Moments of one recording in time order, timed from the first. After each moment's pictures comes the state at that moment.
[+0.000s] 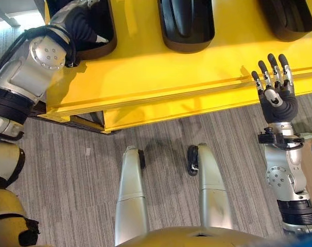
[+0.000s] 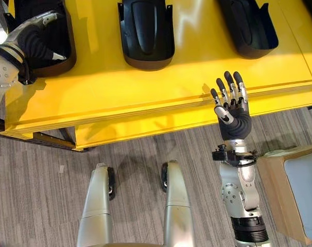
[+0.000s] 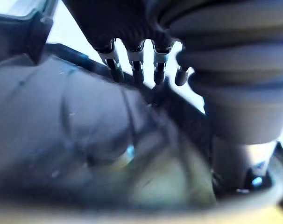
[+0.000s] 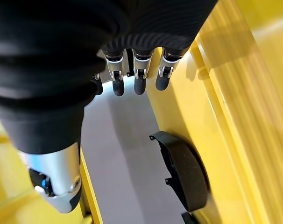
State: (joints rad) left arm -1.21 1.14 -0.76 0.47 -0.13 -0.10 0.00; right arm -0.09 -0.42 -0.03 -0.25 0.84 -0.27 0.07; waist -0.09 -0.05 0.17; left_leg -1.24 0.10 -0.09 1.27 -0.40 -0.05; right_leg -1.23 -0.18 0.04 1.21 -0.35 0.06
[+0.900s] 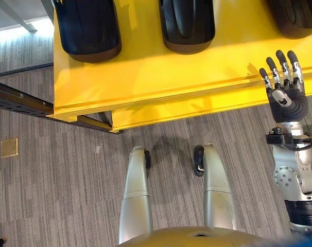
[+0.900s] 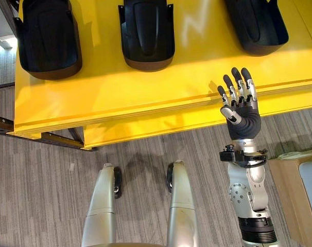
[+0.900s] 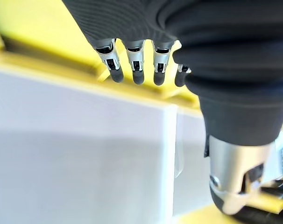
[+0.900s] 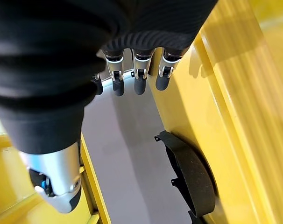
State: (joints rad) left arm -1.61 1.50 -0.89 0.20 -0.10 -0.24 0.18; right arm -0.08 -0.44 -0.07 -0.24 0.84 -0.28 0.11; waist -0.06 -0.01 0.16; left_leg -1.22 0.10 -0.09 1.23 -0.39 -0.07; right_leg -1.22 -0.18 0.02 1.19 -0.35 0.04
